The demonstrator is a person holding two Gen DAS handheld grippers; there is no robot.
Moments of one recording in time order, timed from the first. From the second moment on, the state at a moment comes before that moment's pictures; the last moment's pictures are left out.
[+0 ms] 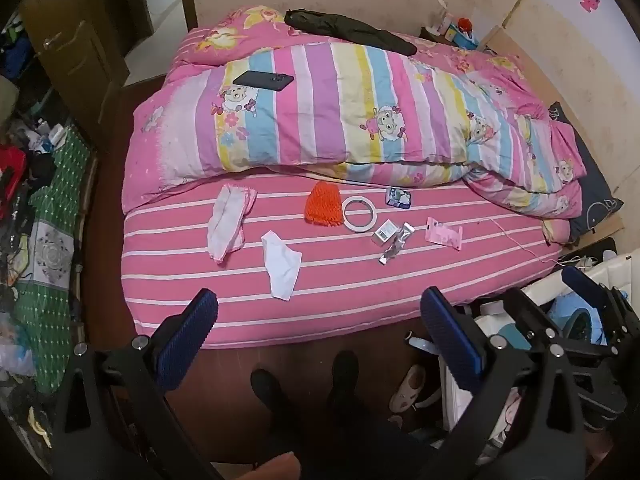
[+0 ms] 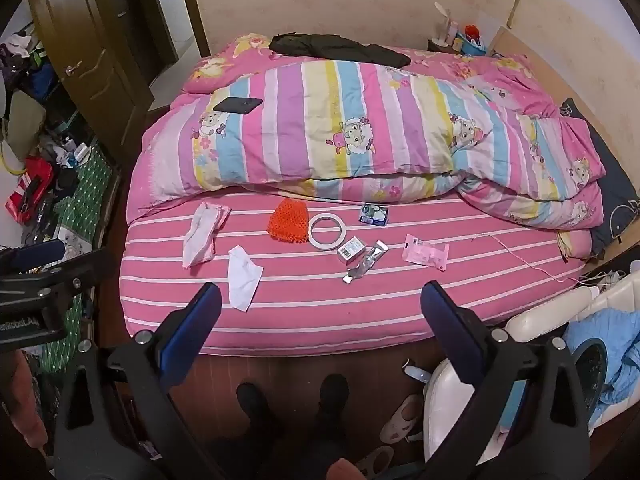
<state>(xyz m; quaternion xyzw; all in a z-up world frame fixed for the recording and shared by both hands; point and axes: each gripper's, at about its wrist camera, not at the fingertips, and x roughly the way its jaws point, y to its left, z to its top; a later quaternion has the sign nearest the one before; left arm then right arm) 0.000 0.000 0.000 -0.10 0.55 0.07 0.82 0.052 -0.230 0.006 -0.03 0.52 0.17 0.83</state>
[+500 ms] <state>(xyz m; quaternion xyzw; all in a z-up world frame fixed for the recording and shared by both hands) -0.005 0.000 -0.001 -0.11 0.56 0.07 0.82 0.052 -0.228 0.008 -0.04 0.52 0.18 0.84</state>
